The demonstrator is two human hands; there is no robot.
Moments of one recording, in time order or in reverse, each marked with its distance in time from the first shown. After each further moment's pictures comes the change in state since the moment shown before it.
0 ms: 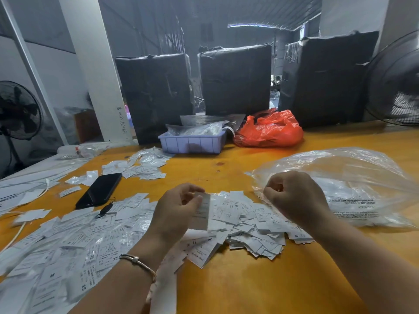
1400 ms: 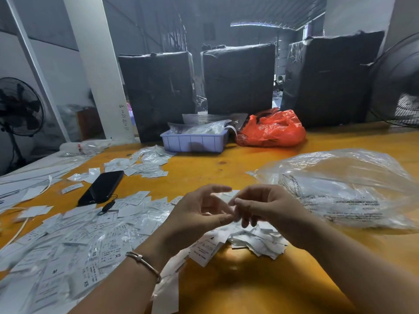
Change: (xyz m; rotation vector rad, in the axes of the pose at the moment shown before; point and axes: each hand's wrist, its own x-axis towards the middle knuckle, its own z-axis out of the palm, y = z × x) left_hand -0.007 0.011 0.006 -0.131 -0.393 0.119; right_hand -0.014 -0.018 0.016 0.990 -0.552 0.001
